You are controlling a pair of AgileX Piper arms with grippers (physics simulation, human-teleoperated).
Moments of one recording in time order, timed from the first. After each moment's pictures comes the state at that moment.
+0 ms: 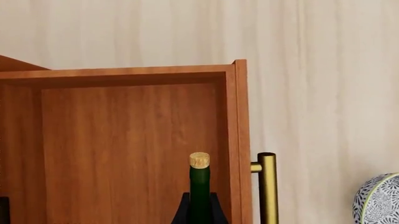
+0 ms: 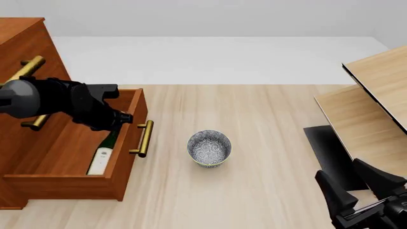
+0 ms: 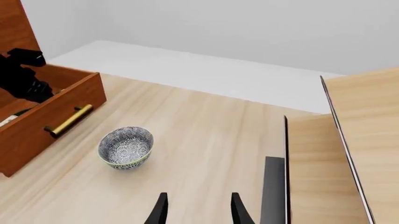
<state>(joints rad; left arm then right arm) -0.13 1.75 -1.08 0.47 -0.11 0.30 0.27 0.00 -0.09 -0.03</state>
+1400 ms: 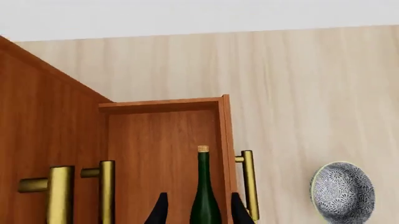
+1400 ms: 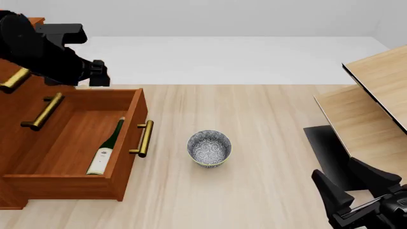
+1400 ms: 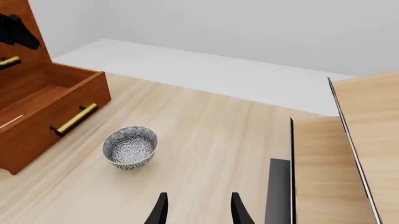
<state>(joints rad) -0.09 1.50 -1.32 0.78 -0.04 0.33 0.32 0.00 -0.14 -0.03</state>
